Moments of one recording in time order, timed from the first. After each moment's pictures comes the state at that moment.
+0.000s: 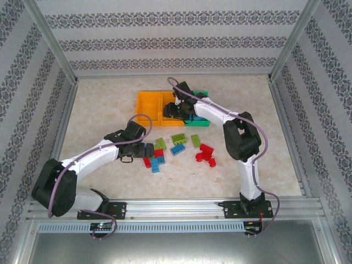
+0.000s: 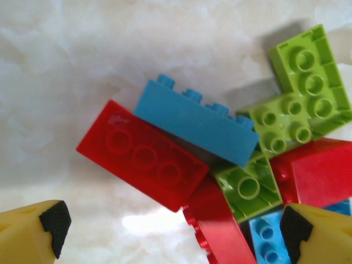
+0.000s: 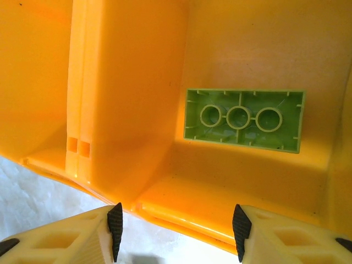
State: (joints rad) left arm -0.50 1.33 0.77 -0.61 -0.04 -0.52; right arm 0.54 2.13 1.69 -0.57 -0.25 0.61
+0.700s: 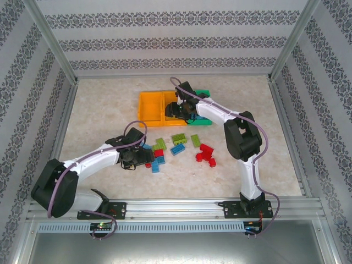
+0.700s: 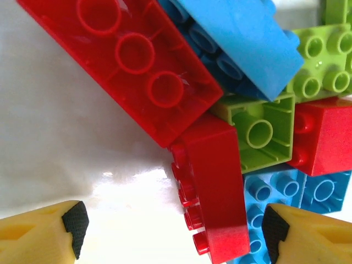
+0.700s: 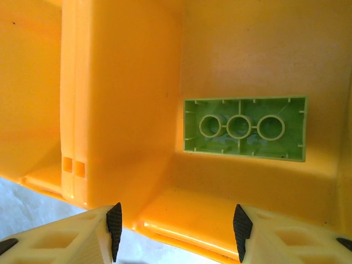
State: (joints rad) left arm -0.52 1.34 0.69 -0.61 0.10 -0.80; right arm 0.52 2.13 1.66 -0.54 -0.26 0.61
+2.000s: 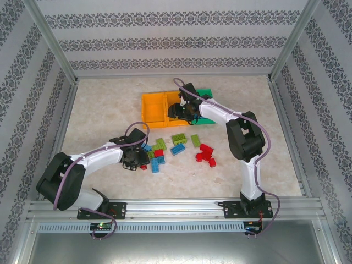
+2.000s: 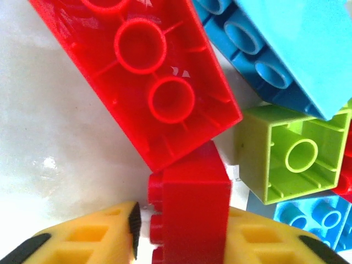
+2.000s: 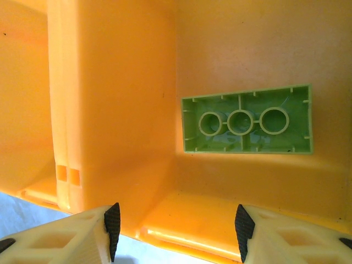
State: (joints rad) left arm -0.52 1.42 0.69 -0.59 0.09 -0.82; right arm 0.49 2.09 1.60 -0.51 -0.27 0.61
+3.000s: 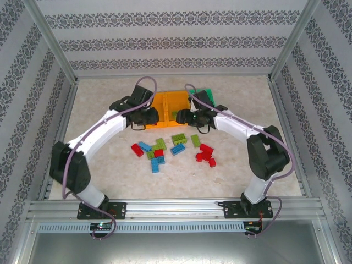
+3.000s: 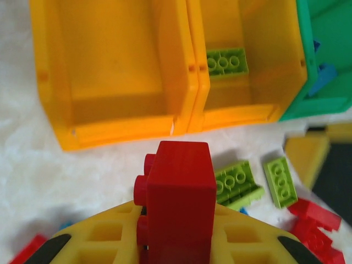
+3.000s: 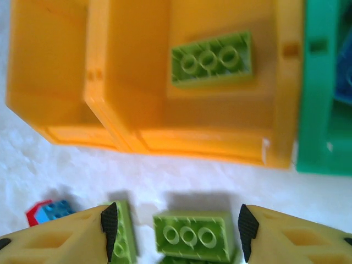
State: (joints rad) left arm -0.44 1.64 1.39 -0.73 0.05 -0.52; right arm 0.50 1.74 1.21 -0.38 -0.23 0.58
